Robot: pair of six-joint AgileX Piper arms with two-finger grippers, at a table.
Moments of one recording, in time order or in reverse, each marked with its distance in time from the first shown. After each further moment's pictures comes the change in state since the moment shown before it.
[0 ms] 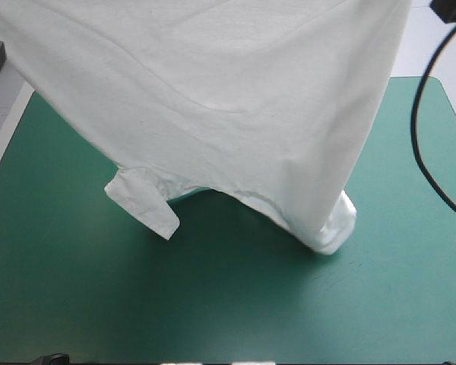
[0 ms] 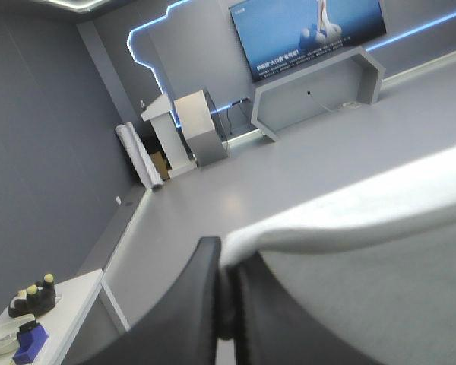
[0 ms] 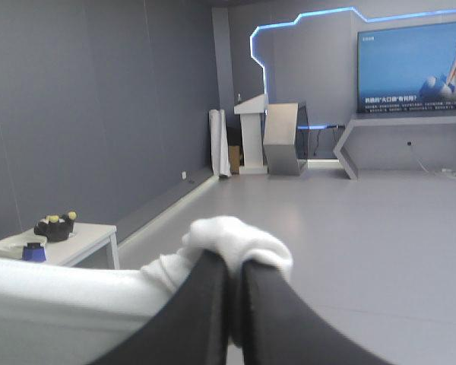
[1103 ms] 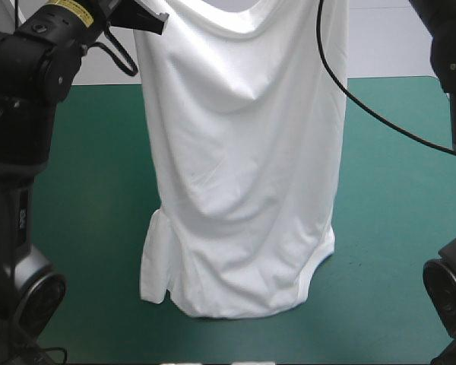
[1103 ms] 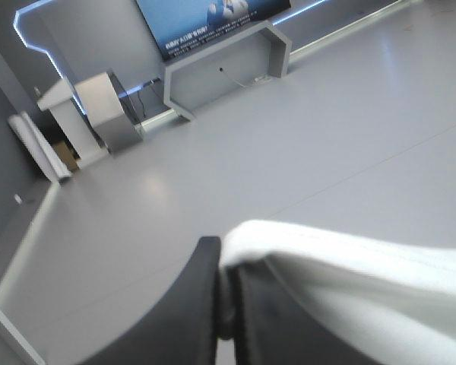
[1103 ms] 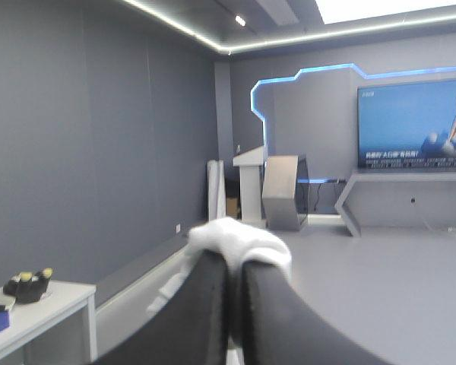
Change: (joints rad) left arm 0.552 0.381 -0.021 -0.738 -0.350 0.078; right arm 0.000 0.347 0.004 0.018 -0.496 -0.049
